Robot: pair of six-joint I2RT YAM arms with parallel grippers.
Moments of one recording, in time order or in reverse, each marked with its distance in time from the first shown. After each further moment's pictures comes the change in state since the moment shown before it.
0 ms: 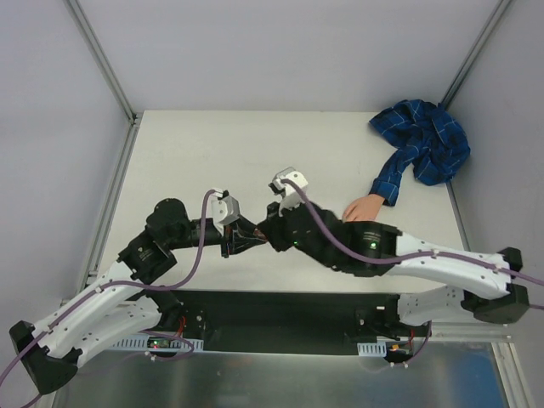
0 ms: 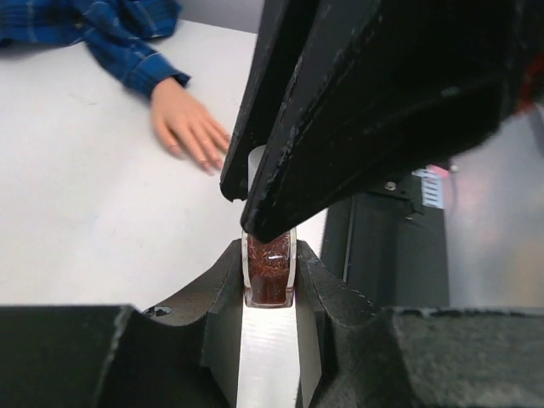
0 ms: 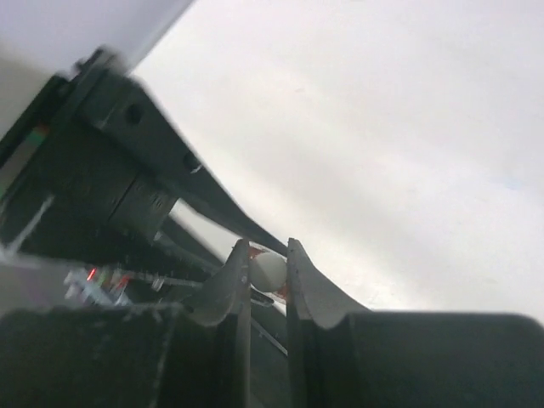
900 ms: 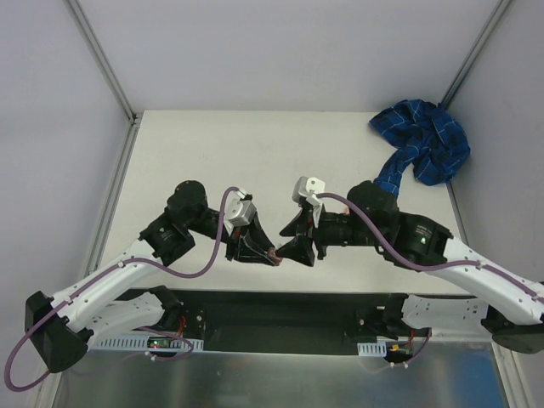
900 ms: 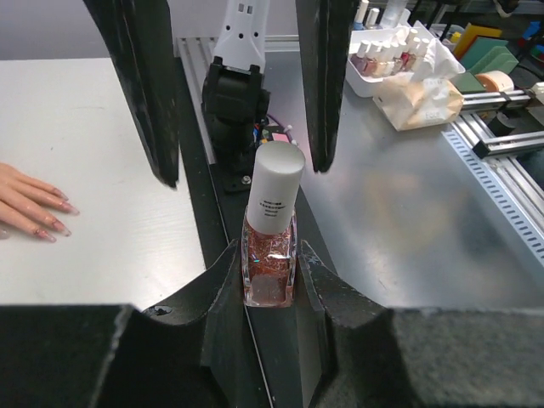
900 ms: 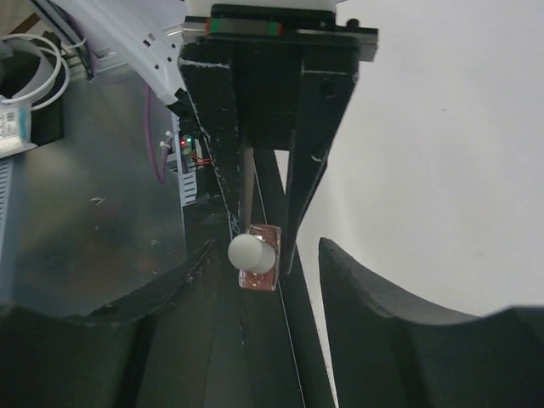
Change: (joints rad) left arm -0.005 0.212 0.086 0.121 0.498 -0.050; right arm -0.209 -0.196 -0.049 -0.060 -0.643 -0.344
